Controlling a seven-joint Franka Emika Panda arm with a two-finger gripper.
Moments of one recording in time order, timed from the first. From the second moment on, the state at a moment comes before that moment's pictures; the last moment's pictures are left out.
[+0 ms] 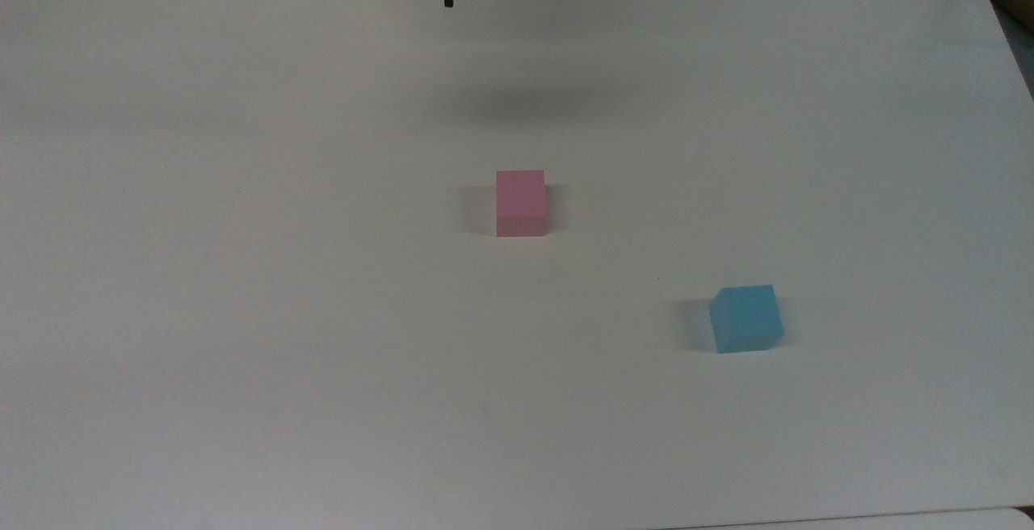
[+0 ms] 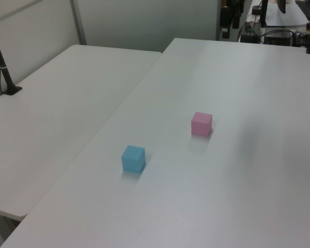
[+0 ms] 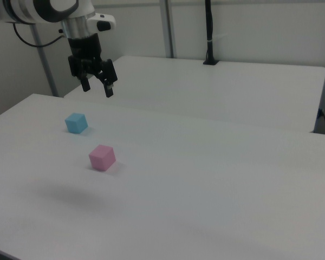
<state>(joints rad) 0.14 0.09 -0.13 -1.47 -0.02 1.56 0.10</state>
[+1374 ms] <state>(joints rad) 0.22 0.12 -0.12 -1.44 -0.02 1.56 0.10</state>
